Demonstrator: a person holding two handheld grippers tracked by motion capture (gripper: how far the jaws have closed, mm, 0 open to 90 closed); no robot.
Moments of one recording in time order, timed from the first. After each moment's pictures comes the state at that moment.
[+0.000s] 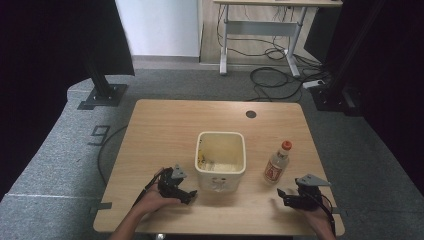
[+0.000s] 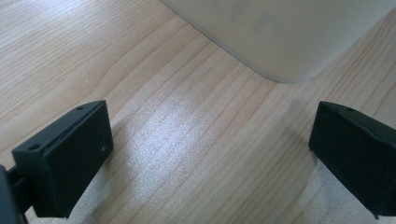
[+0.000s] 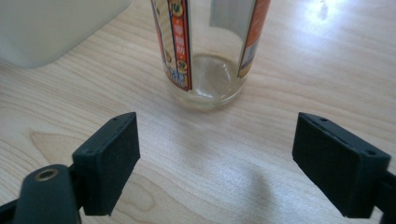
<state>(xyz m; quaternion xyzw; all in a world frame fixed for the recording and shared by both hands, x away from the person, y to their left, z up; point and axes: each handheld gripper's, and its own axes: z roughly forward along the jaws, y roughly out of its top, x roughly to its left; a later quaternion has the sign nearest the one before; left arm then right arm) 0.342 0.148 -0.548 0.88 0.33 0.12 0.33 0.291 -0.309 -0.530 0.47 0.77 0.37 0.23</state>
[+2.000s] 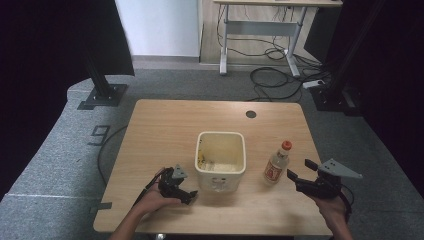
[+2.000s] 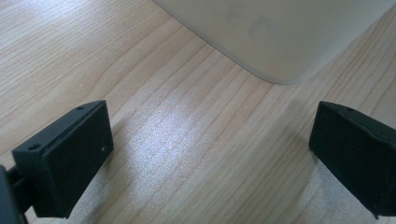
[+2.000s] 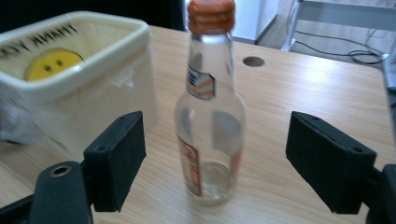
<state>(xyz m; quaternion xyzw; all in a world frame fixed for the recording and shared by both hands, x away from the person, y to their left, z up) 0.342 0.146 -0.548 0.88 0.33 0.12 0.33 0.280 -0.315 -0.433 0.44 0.71 0.49 0.25</state>
